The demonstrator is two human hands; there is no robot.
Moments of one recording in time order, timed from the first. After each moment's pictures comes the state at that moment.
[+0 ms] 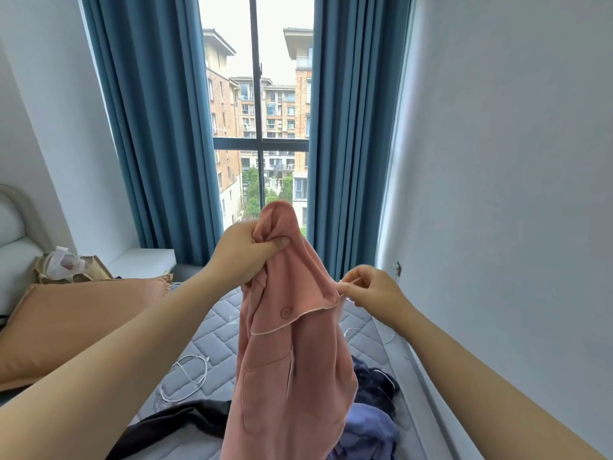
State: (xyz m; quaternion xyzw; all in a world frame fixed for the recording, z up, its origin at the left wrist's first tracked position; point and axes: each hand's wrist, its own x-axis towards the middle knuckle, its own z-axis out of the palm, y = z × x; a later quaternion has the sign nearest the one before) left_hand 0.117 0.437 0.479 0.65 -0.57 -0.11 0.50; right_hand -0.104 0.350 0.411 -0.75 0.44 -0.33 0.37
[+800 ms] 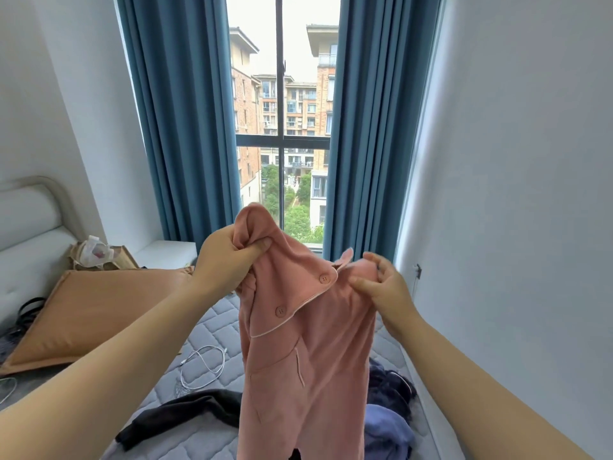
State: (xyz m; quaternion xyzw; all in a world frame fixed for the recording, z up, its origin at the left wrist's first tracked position) left_hand 0.159 0.464 0.458 0.68 -0.49 -0.05 0.55; right_hand -0.071 0.351 0.396 -0.60 0.39 -0.47 0.52
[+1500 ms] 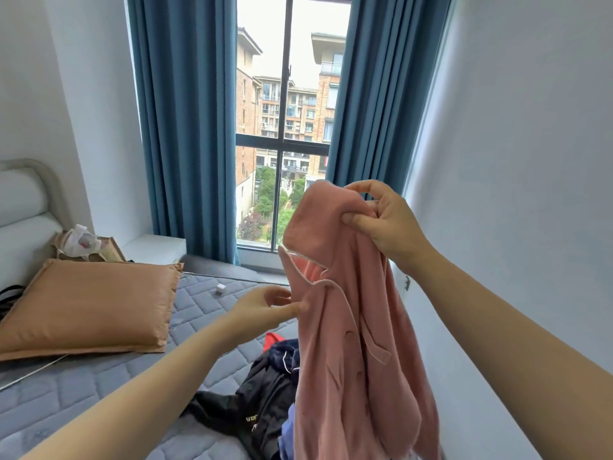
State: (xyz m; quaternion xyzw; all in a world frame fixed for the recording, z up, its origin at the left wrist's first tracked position) left_hand 0.138 0.463 0.396 0.63 -0.53 -0.35 0.43; right_hand -0.055 0.371 0.523 -0.78 0.22 -0.45 0.38
